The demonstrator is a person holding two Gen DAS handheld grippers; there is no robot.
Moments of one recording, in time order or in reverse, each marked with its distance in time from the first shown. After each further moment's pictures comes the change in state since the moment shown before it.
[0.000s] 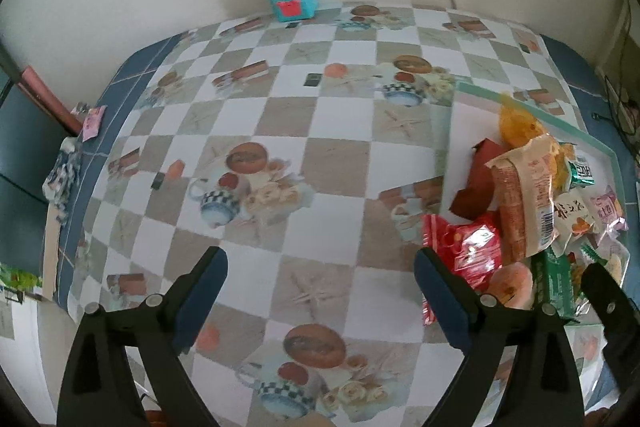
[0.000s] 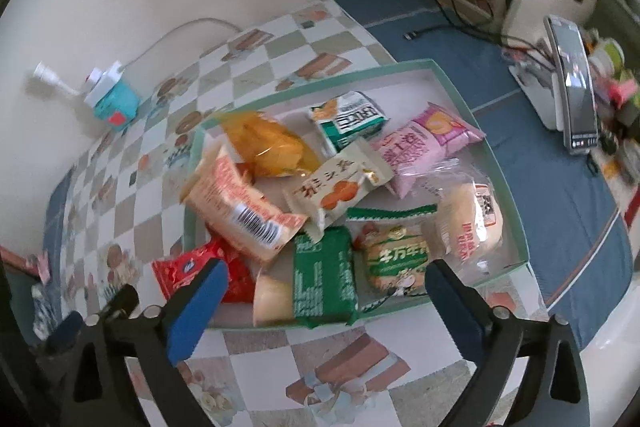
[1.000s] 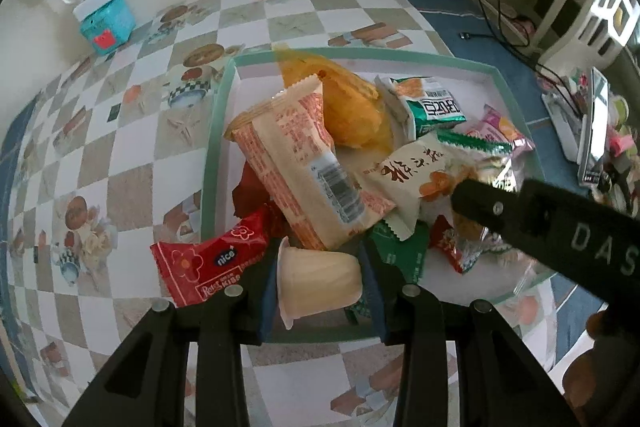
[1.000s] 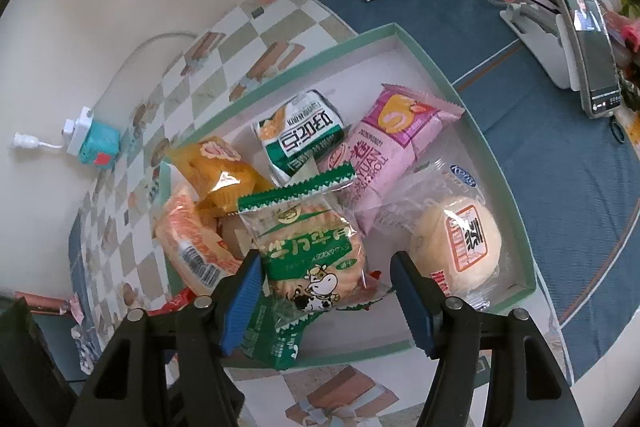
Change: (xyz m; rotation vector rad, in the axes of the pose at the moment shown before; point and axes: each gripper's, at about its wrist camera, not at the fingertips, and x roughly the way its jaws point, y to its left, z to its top) left arm 0.012 -0.132 -0.001 0.309 0.061 -0.334; right arm 0.048 -0.060 0.038 0.203 0.155 0.096
